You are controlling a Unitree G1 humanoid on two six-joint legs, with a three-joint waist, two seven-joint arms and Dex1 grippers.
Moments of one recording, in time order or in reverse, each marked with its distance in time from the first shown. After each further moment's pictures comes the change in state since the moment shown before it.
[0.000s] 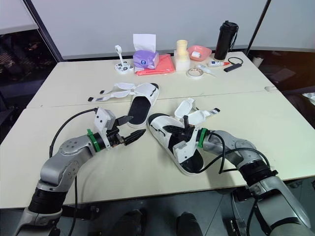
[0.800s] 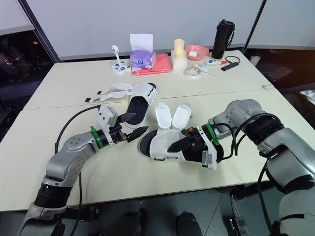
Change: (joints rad) left arm -0.046 -0.031 -0.008 0.063 0.021 -0.048 -0.027; right arm -0.584 -0.124 0.573 0.176 -0.925 -0.409 -1.046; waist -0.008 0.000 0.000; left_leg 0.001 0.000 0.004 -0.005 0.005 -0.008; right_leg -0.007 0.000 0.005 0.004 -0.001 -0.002
